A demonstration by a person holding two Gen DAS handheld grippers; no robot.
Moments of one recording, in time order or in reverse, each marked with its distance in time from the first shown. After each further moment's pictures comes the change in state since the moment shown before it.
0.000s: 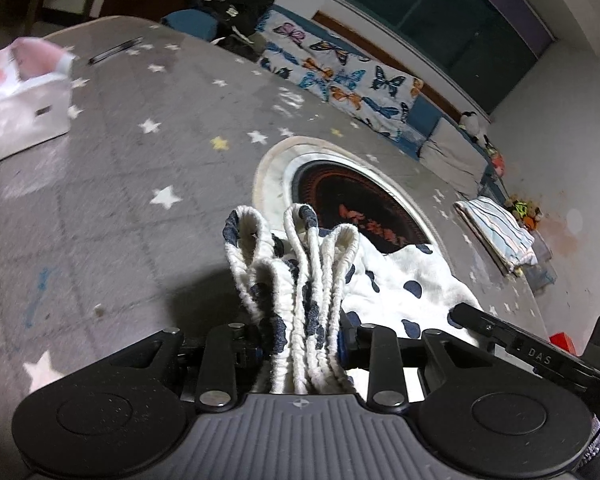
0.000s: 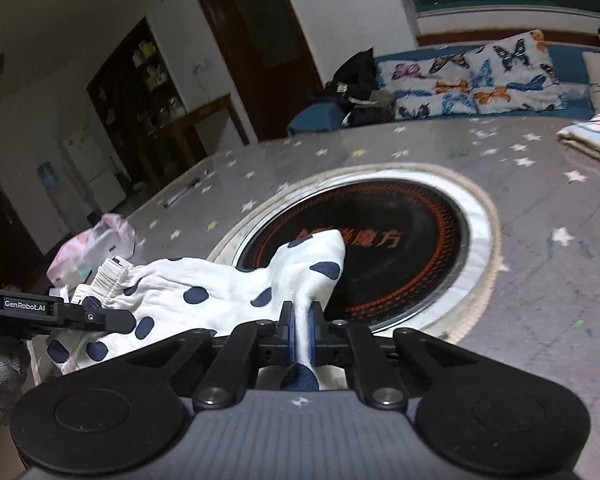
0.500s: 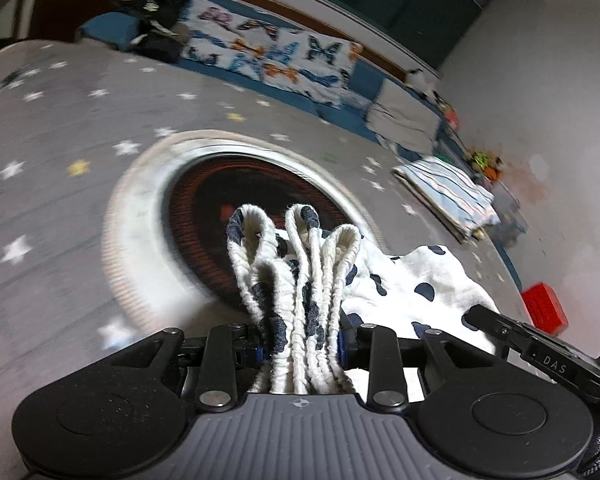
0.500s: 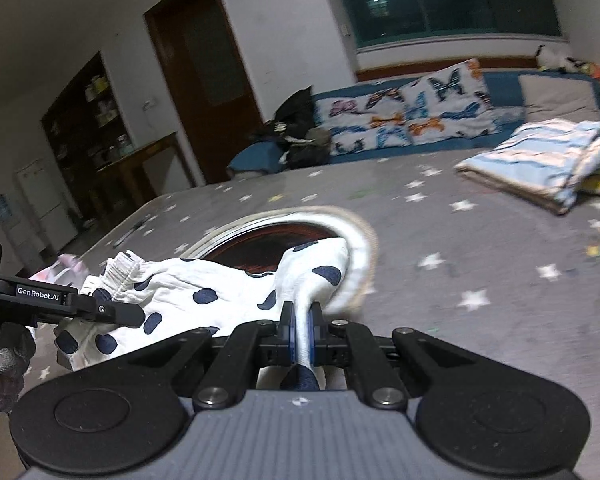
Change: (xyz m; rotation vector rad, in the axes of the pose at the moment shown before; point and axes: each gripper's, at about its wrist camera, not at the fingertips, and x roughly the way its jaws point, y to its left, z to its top) left arm 0.054 -0.092 0.021 0.172 0.079 -0.106; right arm -0.072 -0.047 0.007 0.040 -0.110 -0.183
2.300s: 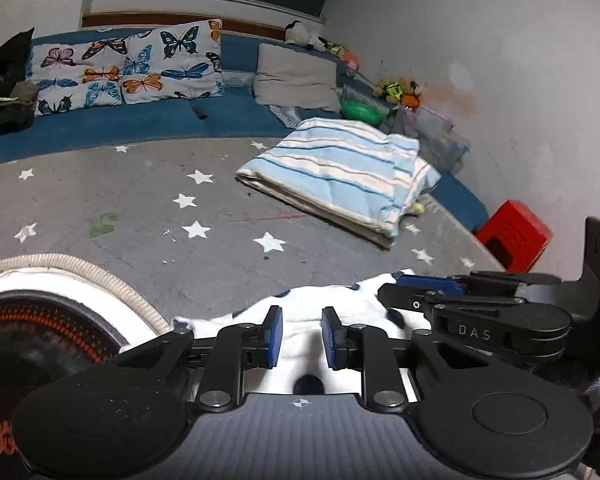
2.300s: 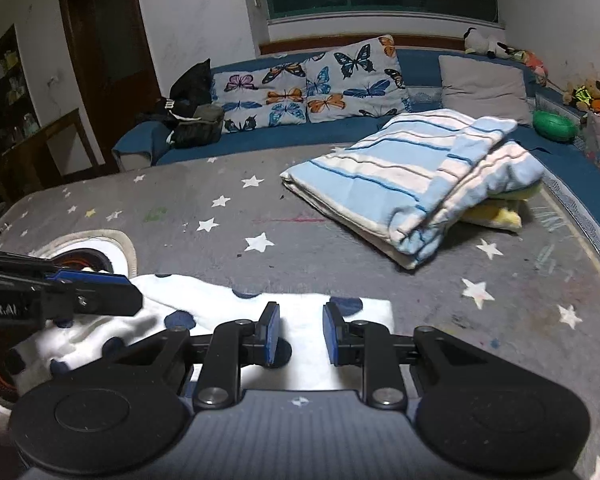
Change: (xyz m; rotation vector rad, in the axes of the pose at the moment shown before) left arm 0.199 -0.156 0.079 0.380 0.079 -0.126; right arm 0.097 -0.165 0.070 0.012 0.114 -0.255
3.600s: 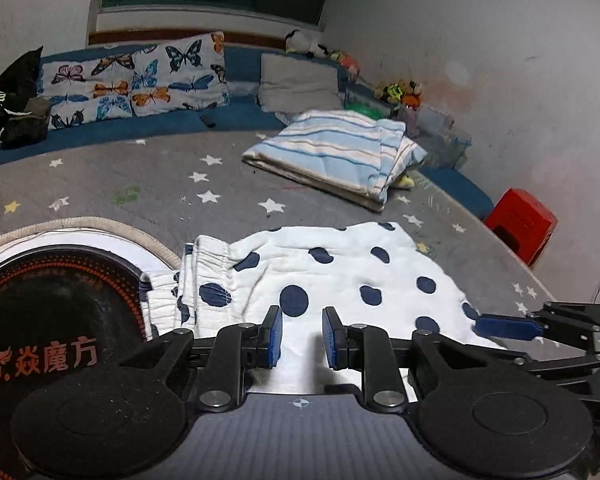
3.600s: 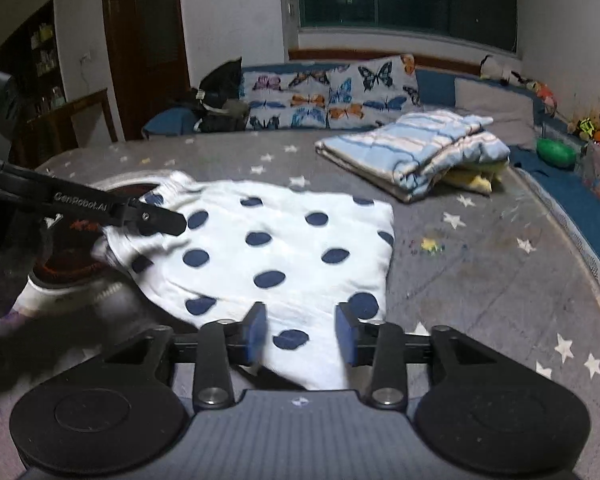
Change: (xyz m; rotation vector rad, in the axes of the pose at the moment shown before) left arm -0.052 -0.014 -0.057 0.049 -0.046 0.037; right arm -0.101 0.027 -0.090 -0.103 -0.048 0.015
